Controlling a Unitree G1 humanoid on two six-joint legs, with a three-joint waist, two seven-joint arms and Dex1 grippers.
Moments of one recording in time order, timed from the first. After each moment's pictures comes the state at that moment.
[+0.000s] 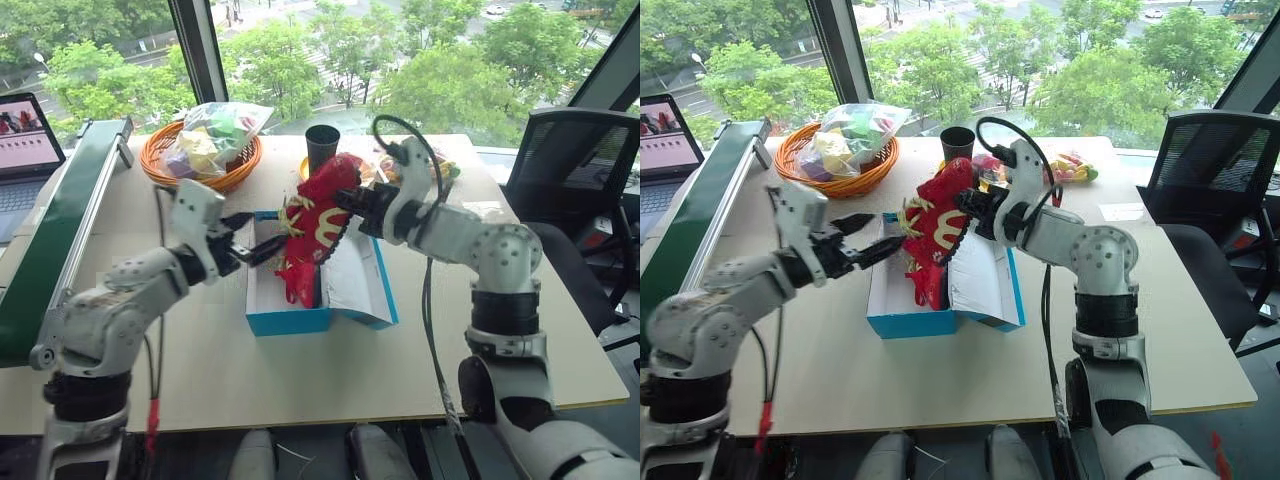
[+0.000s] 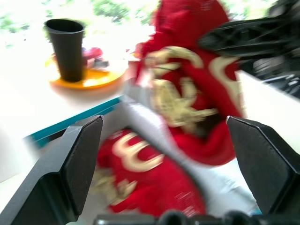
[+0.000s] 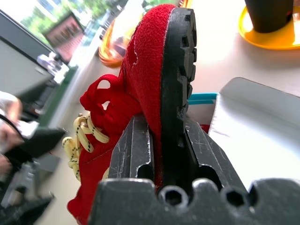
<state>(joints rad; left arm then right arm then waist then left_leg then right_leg) -0.26 0.84 0.26 -0.36 -0.63 0.83 -0.57 -0.97 -0.17 -0.03 0.09 1.06 1.24 -0.11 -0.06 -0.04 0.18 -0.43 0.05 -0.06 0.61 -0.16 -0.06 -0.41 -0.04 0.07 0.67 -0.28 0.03</state>
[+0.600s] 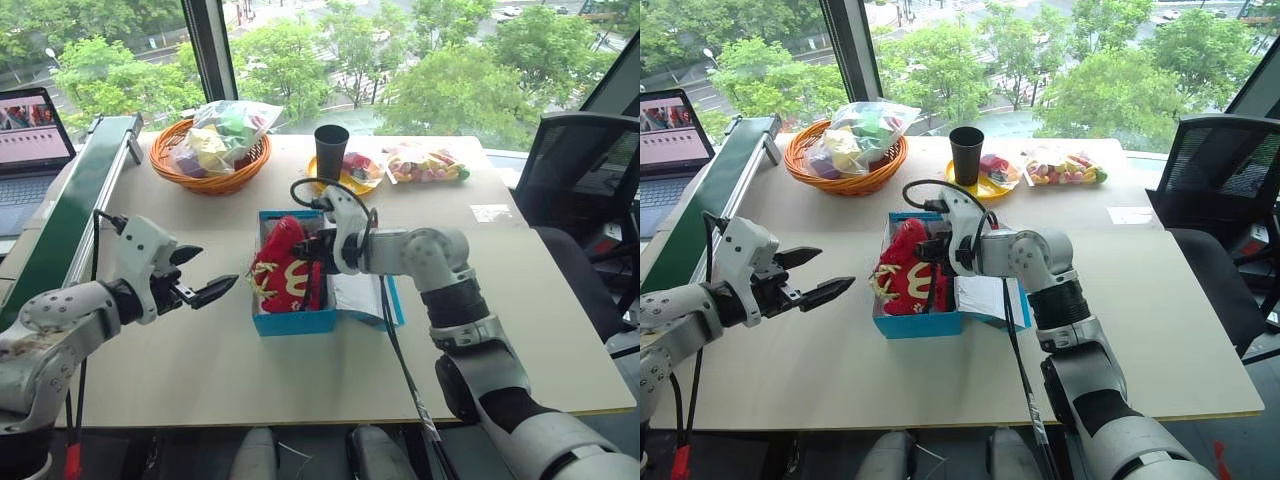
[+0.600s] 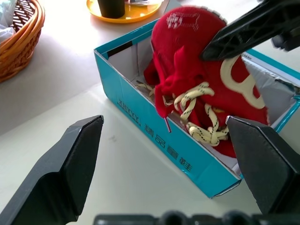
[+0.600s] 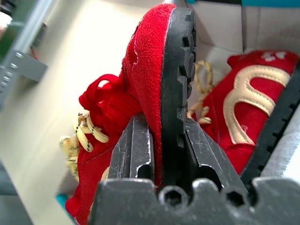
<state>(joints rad) -0.11 0.85 0.37 -0.58 -0.70 0.91 -0.56 -0.97 -0.11 0.21 0.35 0.62 1.11 0.21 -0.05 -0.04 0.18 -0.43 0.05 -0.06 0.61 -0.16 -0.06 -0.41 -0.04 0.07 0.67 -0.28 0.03</state>
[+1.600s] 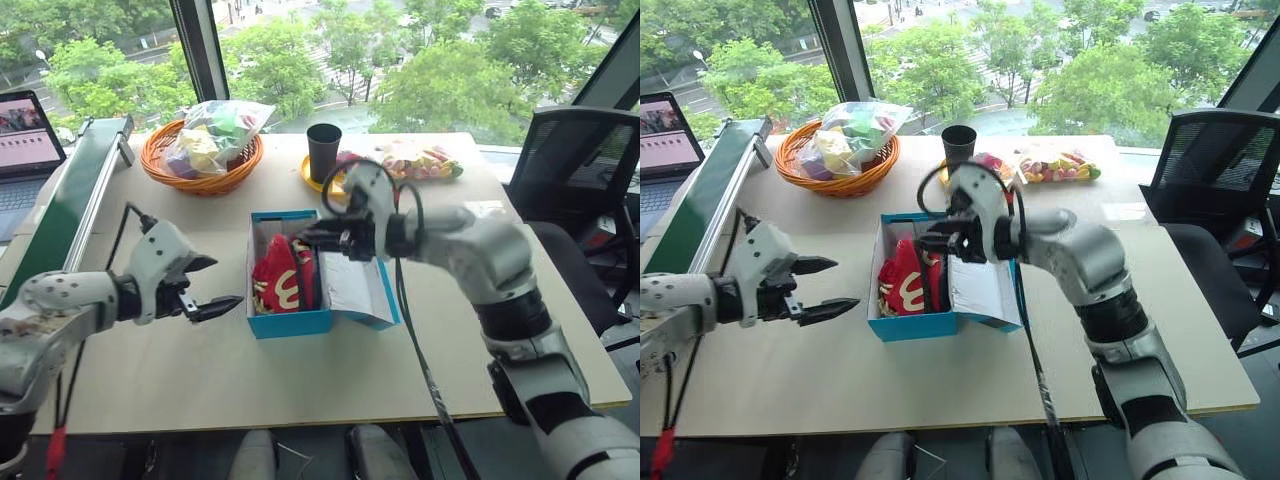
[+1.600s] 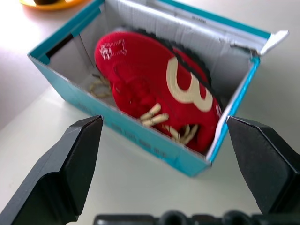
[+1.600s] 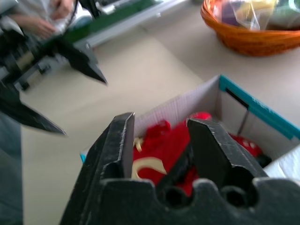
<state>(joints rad) -0.18 1.07 0.23 -0.44 -0.61 0.79 -0.86 -0.86 -0.38 0.30 -0.03 0.51 0.86 0.76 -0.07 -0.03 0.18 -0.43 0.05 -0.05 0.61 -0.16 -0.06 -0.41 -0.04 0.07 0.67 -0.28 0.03</state>
